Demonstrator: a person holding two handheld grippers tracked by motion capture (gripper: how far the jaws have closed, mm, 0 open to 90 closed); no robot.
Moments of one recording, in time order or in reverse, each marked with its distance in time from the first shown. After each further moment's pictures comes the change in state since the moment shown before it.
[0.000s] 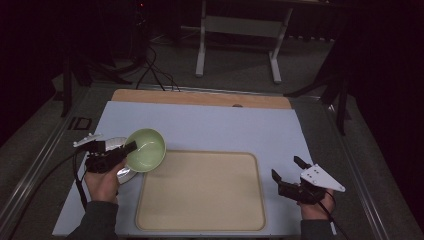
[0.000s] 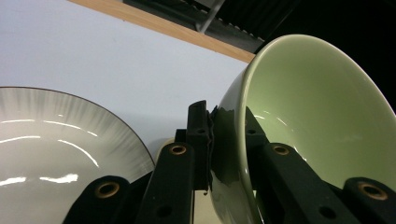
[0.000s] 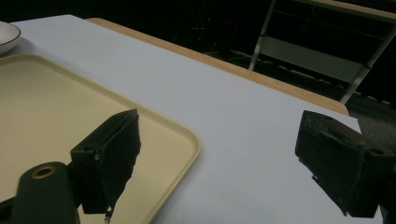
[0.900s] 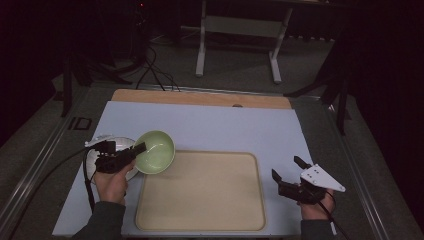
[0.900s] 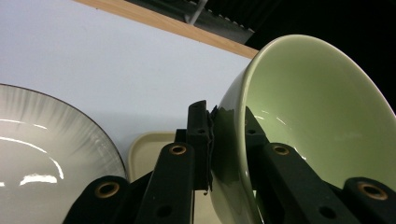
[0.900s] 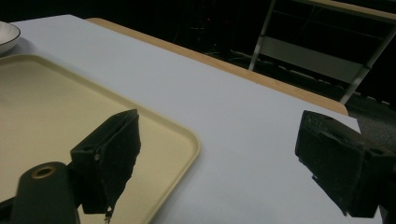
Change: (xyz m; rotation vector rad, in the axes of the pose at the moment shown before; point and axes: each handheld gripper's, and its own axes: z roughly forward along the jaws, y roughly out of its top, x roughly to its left) left arm -0.016 -0.006 0.013 0.028 -0.036 0.014; right arm 0.000 0.000 0.000 0.000 -0.001 -0.001
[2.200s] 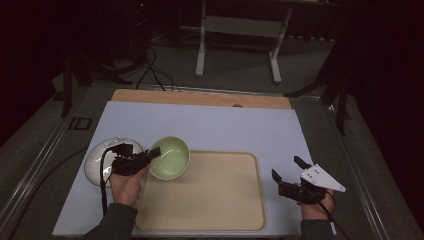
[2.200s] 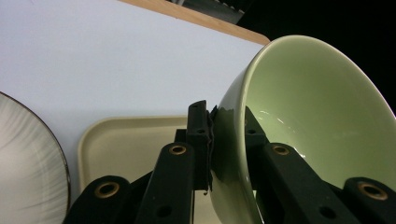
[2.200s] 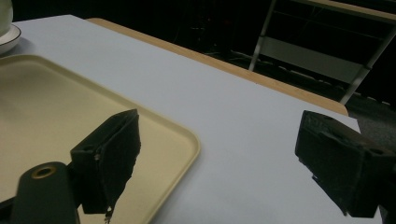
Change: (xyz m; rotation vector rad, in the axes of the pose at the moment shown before) left arm -0.025 -0.015 0.024 0.065 -0.039 0.043; right arm 0.000 0.000 0.000 -0.002 0.000 -0.001
